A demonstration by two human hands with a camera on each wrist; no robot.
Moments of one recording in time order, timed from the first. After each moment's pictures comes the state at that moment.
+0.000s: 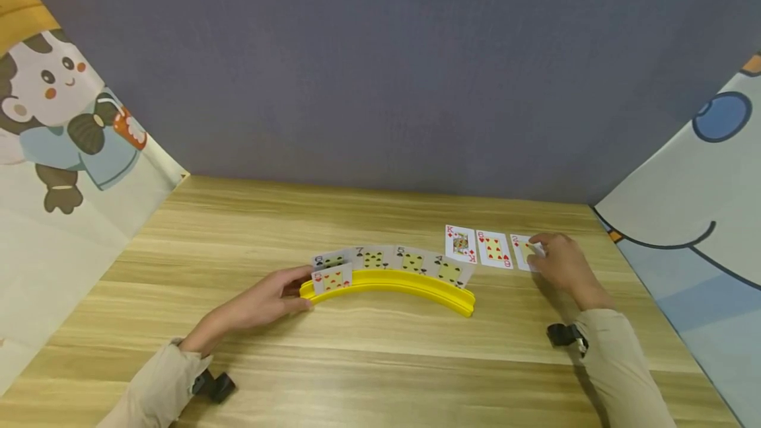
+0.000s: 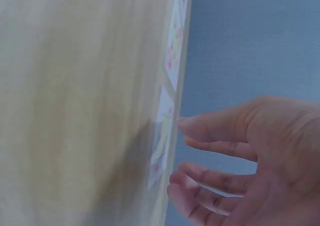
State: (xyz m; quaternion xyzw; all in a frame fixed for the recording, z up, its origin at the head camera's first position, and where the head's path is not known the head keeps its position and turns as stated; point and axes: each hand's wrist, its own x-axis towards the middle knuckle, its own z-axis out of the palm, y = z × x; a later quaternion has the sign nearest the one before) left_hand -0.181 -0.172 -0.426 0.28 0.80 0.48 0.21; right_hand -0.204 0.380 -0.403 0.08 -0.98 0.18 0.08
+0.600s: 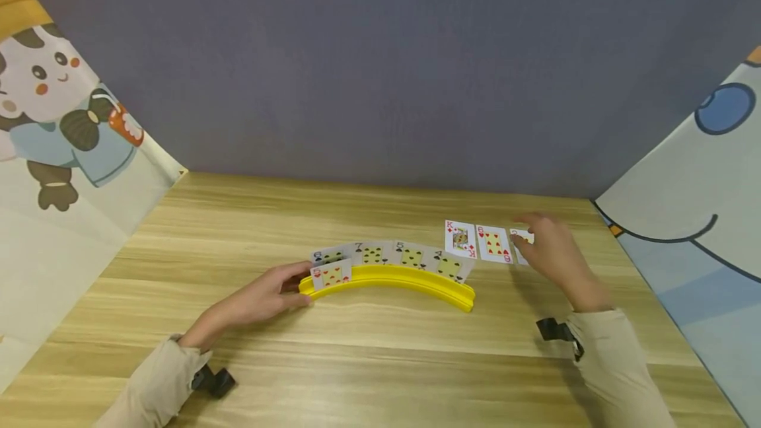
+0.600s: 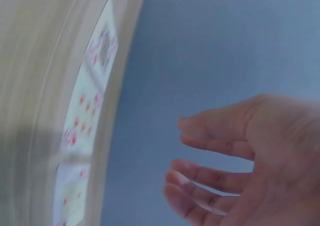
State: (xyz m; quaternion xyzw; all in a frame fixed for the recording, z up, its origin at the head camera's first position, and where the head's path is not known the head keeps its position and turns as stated) left_hand -0.181 -0.171 -0.421 0.28 0.81 0.48 0.21; right_hand -0.185 0.320 -0.353 0.13 -0.97 0.17 0.15
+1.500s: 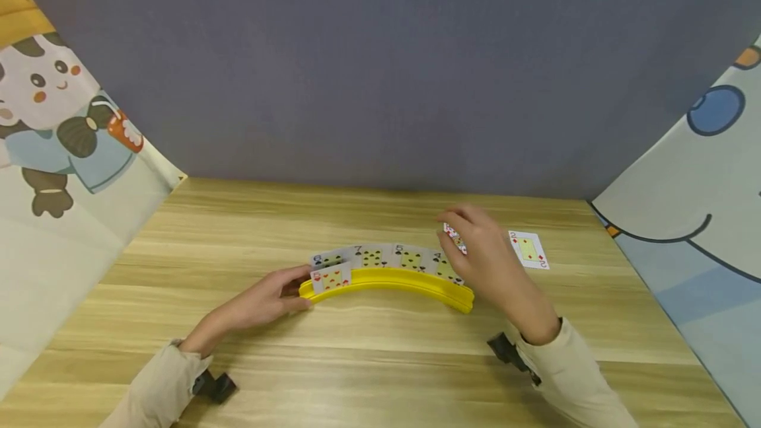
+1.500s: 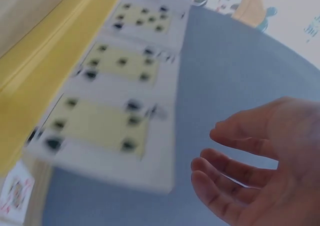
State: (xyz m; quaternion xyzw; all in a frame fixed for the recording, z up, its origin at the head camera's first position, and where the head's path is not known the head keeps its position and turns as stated) left_hand -0.184 -0.171 -0.427 0.29 0.80 0.48 0.20; right_hand -0.154 0.199 -0.318 0.28 -0.90 0.20 0.28
